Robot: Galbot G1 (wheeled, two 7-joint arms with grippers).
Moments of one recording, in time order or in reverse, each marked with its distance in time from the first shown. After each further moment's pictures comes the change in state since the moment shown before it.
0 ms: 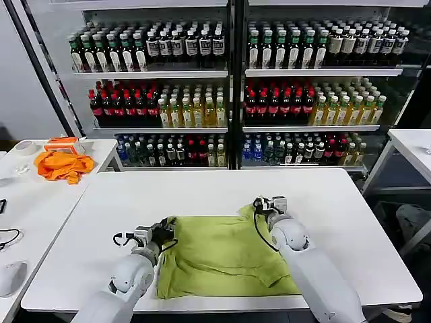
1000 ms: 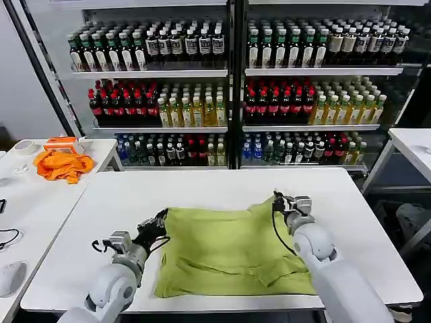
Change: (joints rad) left arm 0.177 0.091 -0.103 -0.264 -0.126 -0.110 0.044; right arm -0.241 -0.155 0.174 0.427 0.046 0.002 0.025
